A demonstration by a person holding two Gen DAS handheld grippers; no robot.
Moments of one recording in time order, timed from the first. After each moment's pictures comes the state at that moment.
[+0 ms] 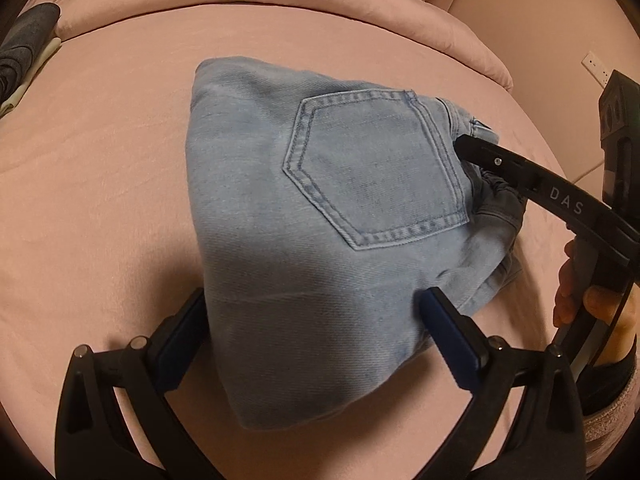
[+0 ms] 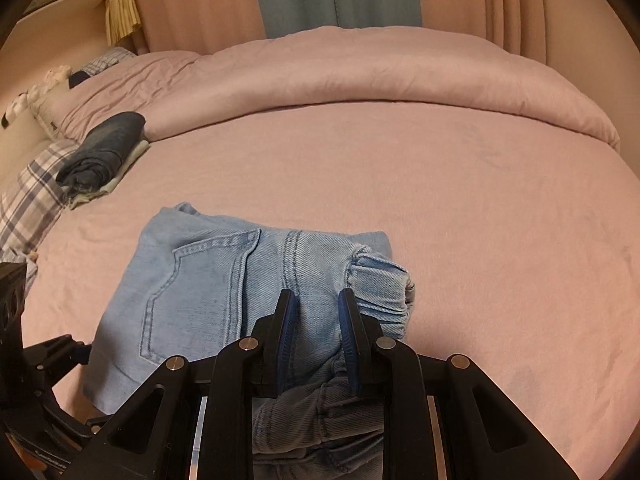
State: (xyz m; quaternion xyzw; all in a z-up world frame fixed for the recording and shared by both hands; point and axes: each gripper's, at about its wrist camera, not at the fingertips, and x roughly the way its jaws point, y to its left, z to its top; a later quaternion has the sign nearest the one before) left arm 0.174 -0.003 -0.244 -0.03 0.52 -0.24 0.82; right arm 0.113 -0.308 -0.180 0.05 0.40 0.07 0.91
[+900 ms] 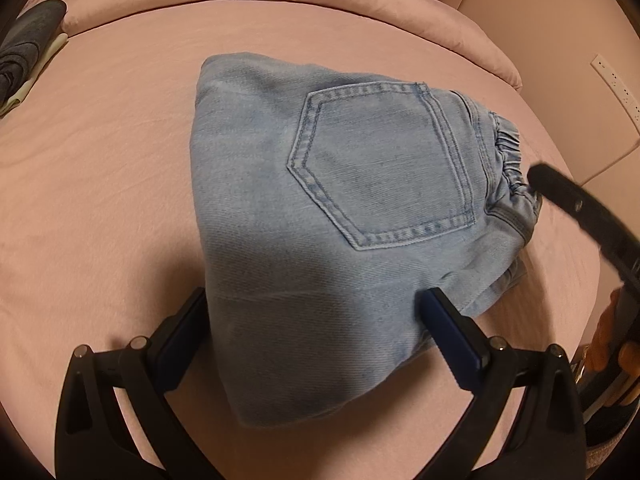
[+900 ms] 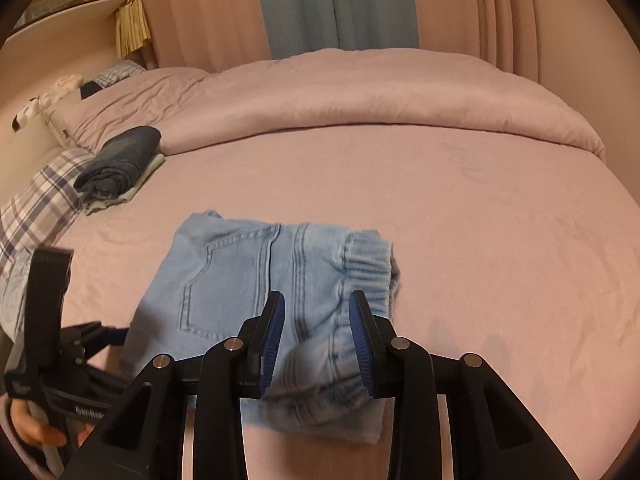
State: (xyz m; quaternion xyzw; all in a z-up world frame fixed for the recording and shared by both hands) left arm 0.178 -0.014 -0.240 -0.03 0.53 -0.22 0.82; right arm 0.061 -0.307 -0.152 0.04 0.37 0.06 0.93
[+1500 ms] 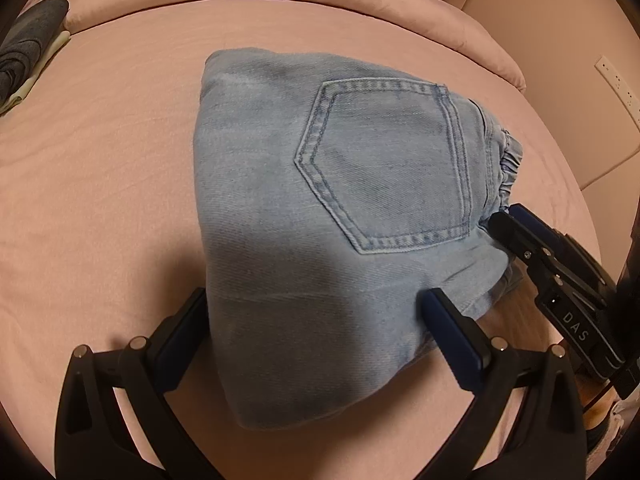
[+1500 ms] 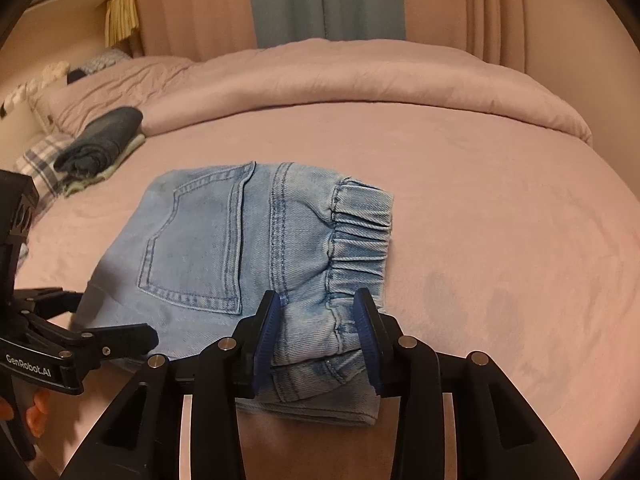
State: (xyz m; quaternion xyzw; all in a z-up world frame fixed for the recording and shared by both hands) left arm 0.186 -0.017 -0.241 -0.03 0.53 -0.22 0.82; right arm 0.051 -0.299 -0.196 0.03 0.37 0.03 0.93
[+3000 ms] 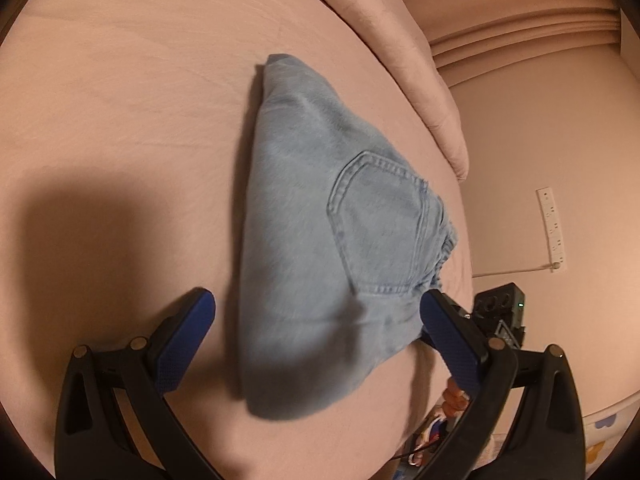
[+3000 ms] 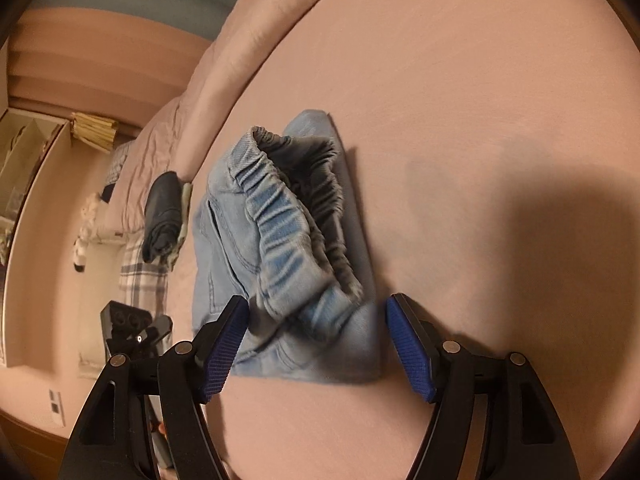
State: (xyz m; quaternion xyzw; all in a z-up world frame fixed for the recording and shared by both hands) left arm 0.215 0.057 -0.248 -0.31 0.55 -0.28 0.72; right arm 0.083 -0.377 -0.236 0.38 0.48 0.15 0.77
